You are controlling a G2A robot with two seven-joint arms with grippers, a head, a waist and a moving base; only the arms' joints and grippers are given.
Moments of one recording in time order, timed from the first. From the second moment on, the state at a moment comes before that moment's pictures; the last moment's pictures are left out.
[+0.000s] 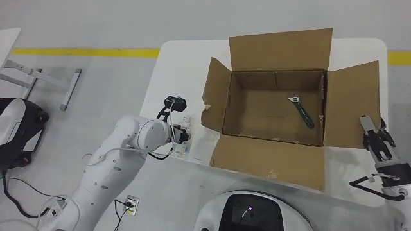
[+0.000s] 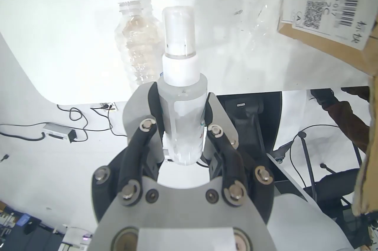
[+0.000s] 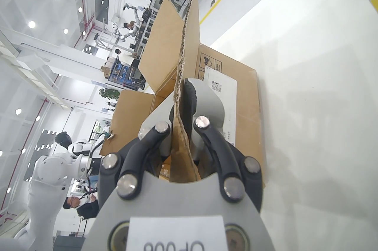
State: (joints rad) left arm 1.28 -0.96 -1.41 -1.97 0.85 0.27 -1.39; right arm -1.57 -1.19 1.66 -2.10 -0.31 -0.06 0.35
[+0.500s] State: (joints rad) left arm 1.21 -0.98 -1.28 -1.81 0.79 0.23 -1.31; right arm -1.58 -1.19 1.67 -2.11 -0.31 -0.07 0.35
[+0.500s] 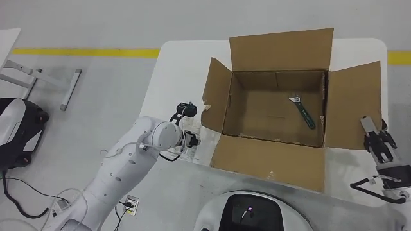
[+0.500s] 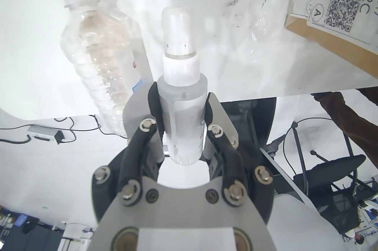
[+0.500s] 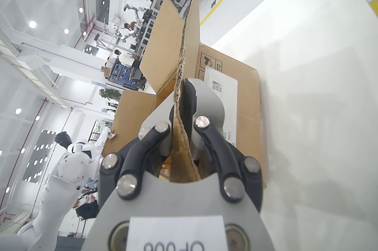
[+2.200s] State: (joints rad) left arm 1.15 -0.98 -1.31 -1.89 0.76 0.24 -1.34; right arm -1.59 -1.18 1.70 -2.13 -0.31 -0.06 0.37
